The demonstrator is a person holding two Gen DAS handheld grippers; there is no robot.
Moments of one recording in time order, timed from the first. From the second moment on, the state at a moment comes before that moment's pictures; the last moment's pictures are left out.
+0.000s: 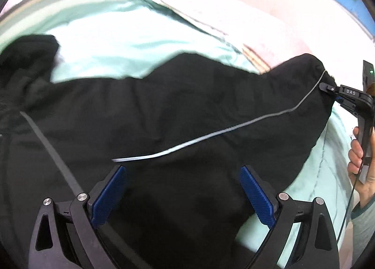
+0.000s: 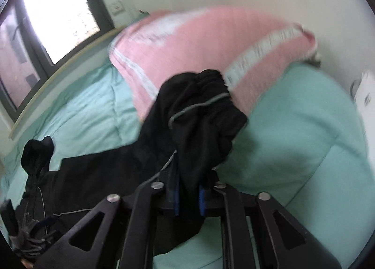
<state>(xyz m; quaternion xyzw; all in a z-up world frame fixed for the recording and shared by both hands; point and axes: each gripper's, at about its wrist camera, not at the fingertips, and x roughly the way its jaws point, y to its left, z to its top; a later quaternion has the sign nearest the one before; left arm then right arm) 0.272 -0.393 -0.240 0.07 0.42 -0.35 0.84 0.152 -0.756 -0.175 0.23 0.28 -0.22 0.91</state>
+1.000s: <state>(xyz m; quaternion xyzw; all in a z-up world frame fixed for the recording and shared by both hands) 0.264 -0.042 -0.199 -0.04 0.41 -0.19 0.89 0.312 -0.238 -0.234 -0.06 0.45 0.08 0.89</state>
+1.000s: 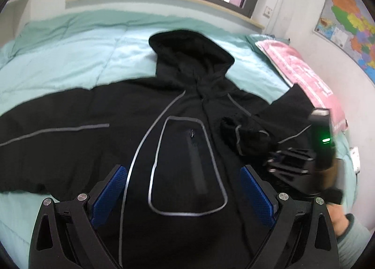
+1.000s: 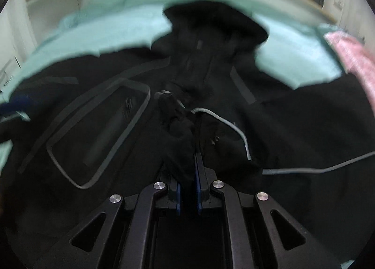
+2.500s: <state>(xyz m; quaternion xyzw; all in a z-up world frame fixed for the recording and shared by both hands) 0.346 0.037 -0.271 -0.13 0.52 -0.19 0.82 0.347 -0.294 -0.238 -0.01 0.47 -0.02 0.88</state>
